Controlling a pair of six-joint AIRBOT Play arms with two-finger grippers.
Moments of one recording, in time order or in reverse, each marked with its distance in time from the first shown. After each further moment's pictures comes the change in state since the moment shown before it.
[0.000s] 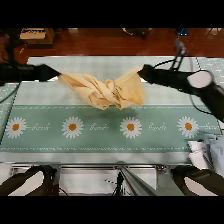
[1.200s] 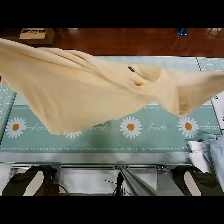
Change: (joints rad) left arm 0.021 0.341 0.440 0.428 -0.237 -0.315; right arm -0.376 0.595 0.207 -0.694 0.641 0.224
